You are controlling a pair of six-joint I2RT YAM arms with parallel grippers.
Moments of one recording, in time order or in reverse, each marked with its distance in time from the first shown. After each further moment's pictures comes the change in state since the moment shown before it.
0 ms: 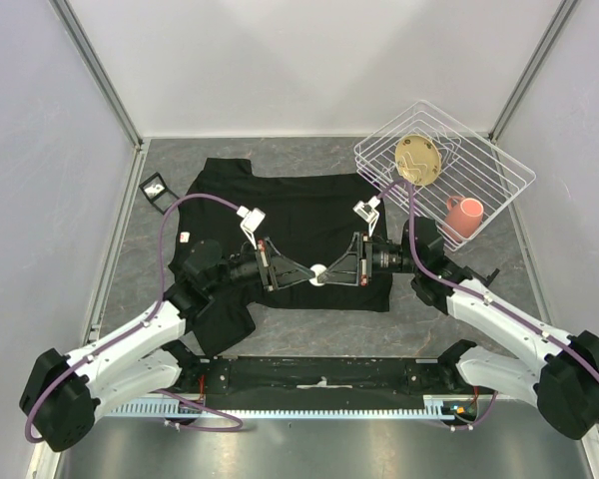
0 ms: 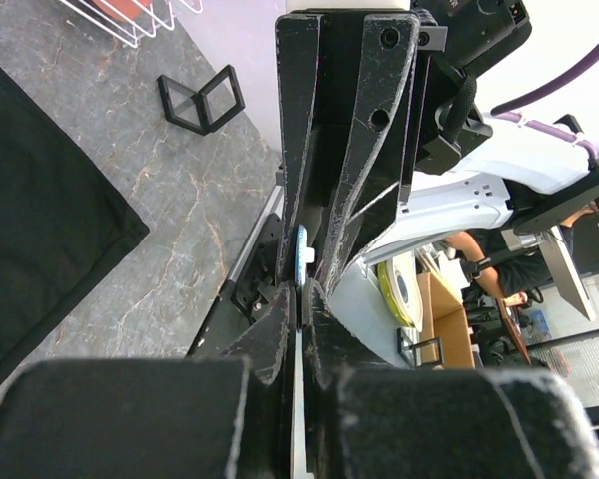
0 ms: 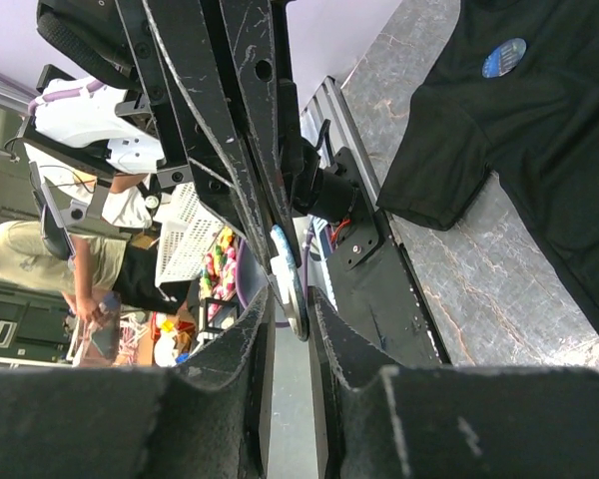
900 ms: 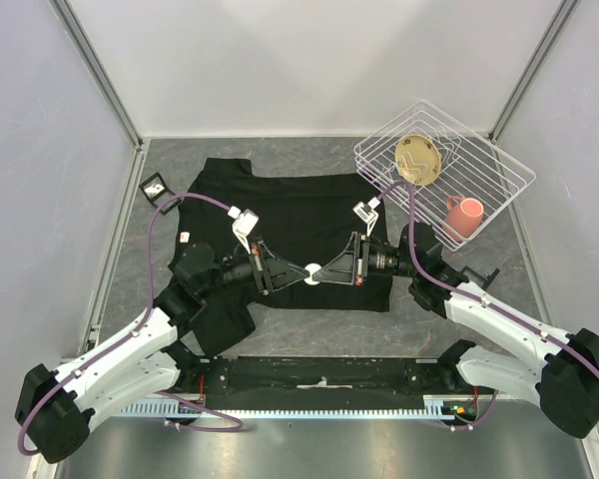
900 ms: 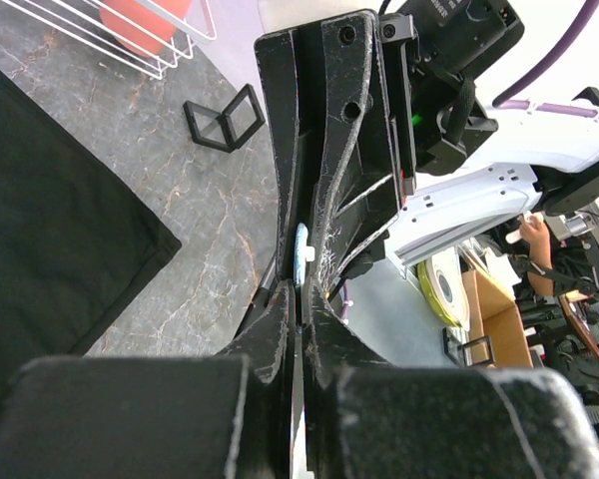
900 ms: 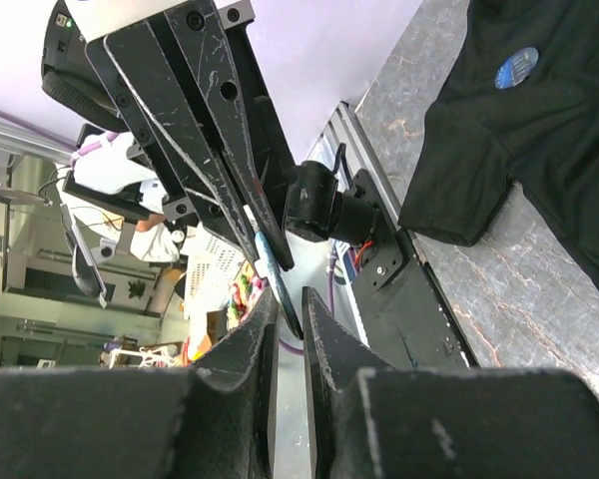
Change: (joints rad) left arm -0.002 -0.093 0.010 -0.098 -0.028 0.145; right arm 0.036 0.010 -0.019 0.067 0.095 0.124
